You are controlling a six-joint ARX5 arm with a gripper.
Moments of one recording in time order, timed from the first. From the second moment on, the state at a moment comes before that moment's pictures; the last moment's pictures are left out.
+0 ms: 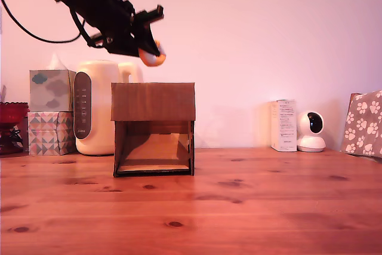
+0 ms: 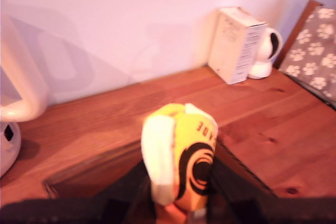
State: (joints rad) arm -0.37 1.82 1.45 -0.01 0.20 -0.10
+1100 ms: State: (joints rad) arm -0.37 1.64 1.53 -0.40 0.20 -0.01
